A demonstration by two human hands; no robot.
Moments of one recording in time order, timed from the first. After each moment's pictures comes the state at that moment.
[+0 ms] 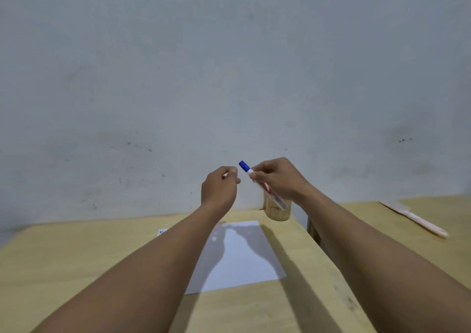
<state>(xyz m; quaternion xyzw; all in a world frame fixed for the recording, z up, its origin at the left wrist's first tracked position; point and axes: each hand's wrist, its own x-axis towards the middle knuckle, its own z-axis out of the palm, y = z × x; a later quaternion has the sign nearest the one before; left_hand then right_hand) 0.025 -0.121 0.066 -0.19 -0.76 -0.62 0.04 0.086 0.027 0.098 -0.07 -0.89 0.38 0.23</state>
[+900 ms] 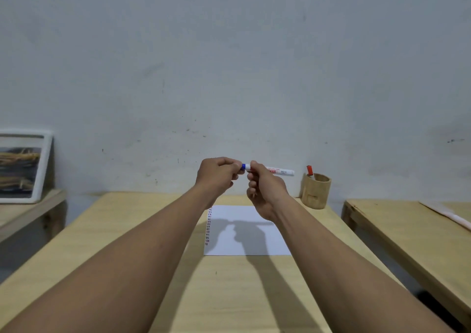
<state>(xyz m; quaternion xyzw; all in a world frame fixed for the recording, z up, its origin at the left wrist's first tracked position) 0.042 -0.259 0.075 -0.14 -0.71 -0.68 -0.01 0.090 -0.142 0.065 -0.17 -0.50 0.84 0.15</state>
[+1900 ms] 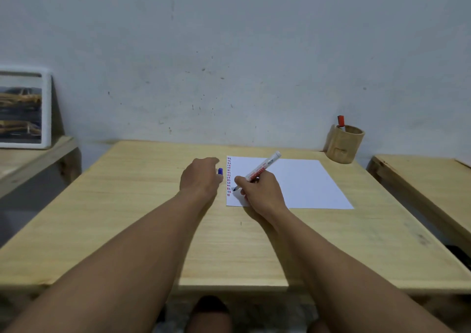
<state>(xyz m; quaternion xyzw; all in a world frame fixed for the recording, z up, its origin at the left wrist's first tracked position) -0.007 -0.321 -0.060 -0.13 -0.95 -0.26 0.08 0.070 -0.180 -0.070 -0.16 -0.82 0.52 0.16</state>
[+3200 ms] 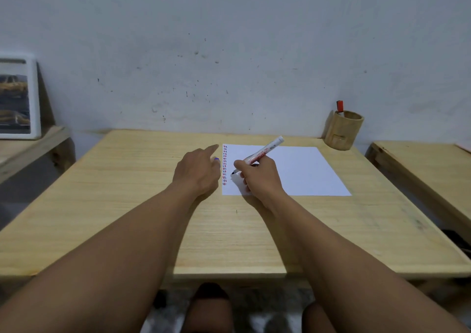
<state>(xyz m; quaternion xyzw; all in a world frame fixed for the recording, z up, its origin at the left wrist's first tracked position) 0.007 -0.325 -0.060 -0.17 -0.95 -0.26 0.06 0.067 -0.176 -0.067 -0.17 -0.77 0.60 0.15</state>
